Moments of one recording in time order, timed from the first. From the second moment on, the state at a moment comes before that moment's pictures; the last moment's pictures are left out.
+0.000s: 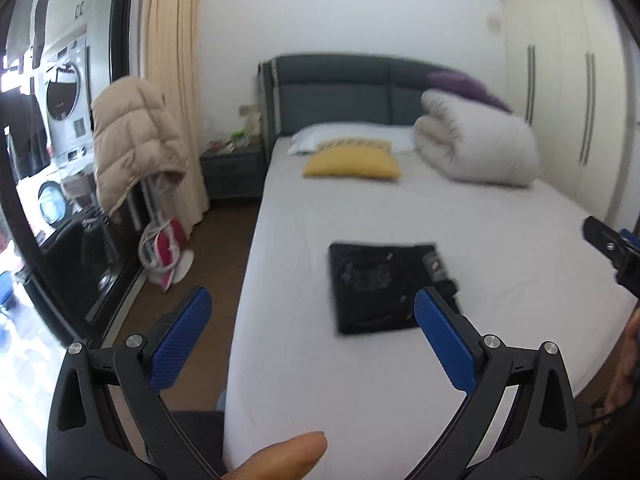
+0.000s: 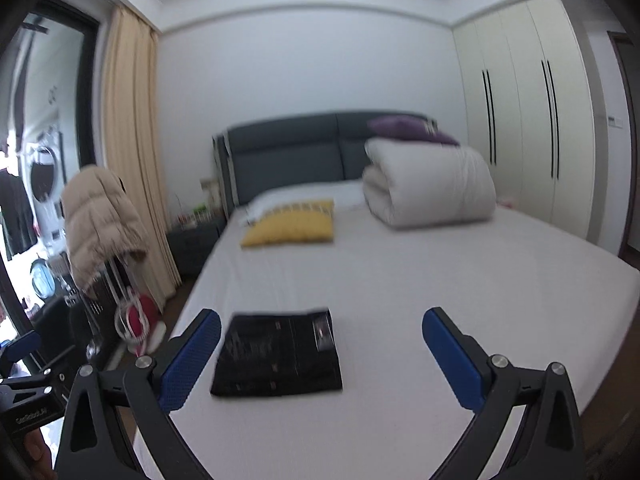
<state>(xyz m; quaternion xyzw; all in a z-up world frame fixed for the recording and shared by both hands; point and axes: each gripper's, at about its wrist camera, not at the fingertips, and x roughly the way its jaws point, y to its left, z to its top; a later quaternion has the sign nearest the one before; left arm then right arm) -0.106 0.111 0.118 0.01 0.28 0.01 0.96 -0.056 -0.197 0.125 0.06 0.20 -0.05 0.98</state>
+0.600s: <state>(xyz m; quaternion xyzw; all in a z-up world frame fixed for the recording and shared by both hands) -0.038 0.106 0.015 -0.01 0.40 0.01 0.92 -0.043 -0.188 0.078 0.03 0.31 -0.08 0.95</state>
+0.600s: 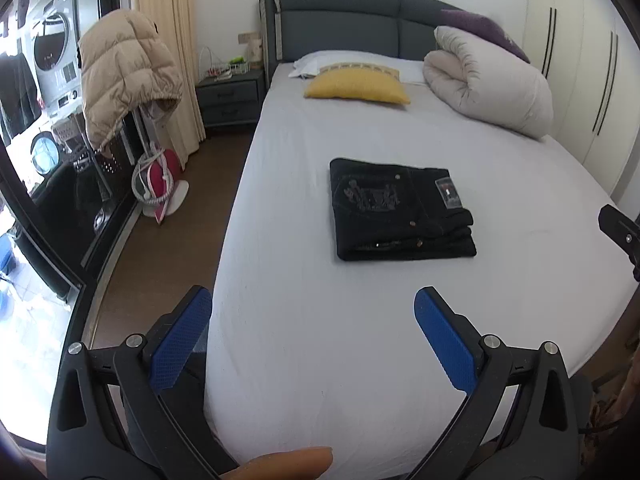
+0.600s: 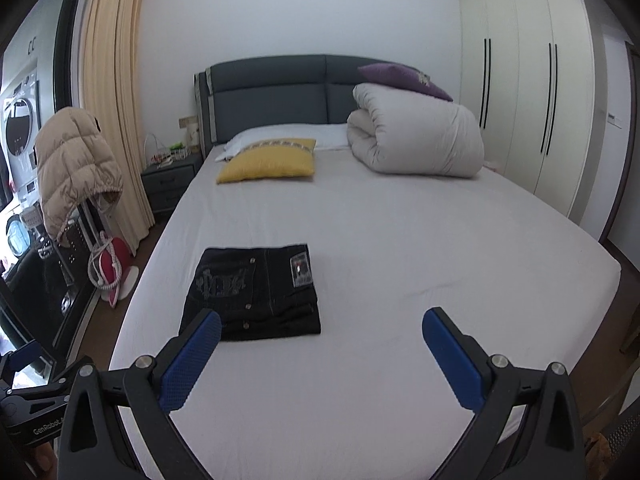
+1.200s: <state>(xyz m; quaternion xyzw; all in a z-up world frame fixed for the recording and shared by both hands) -0.023 0.111 -0.018 -0.04 0.44 0.01 0.90 -0.032 -0.174 0.050 0.02 0.37 -0.05 0.93</state>
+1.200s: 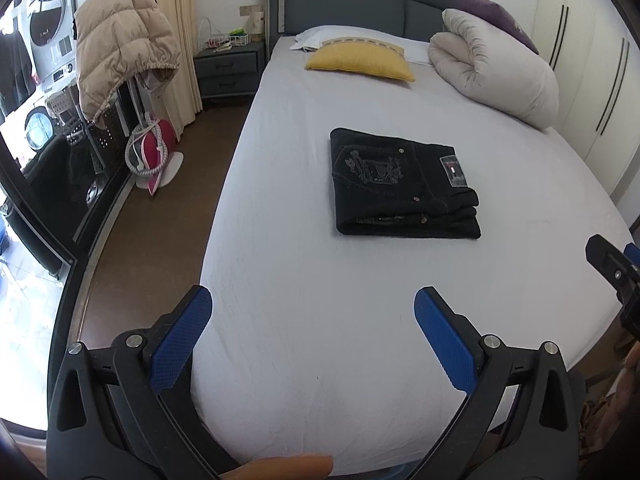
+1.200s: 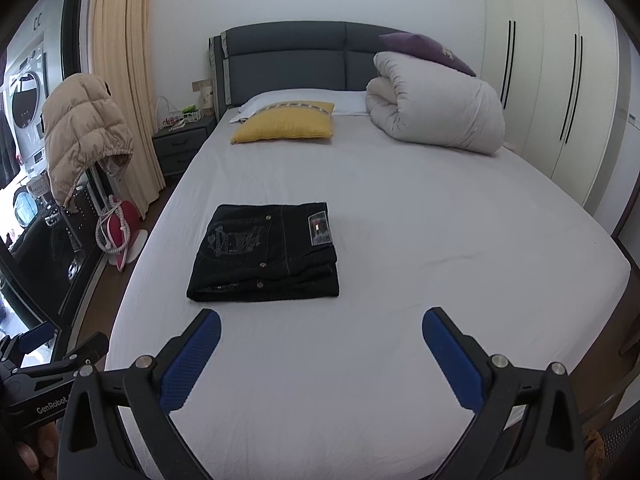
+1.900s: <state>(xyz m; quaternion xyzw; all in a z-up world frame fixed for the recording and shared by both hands) -0.022 0.107 -0.036 -0.04 0.46 0.01 0.89 -0.029 -0.171 0.036 0.02 0.39 -0.04 0.92</state>
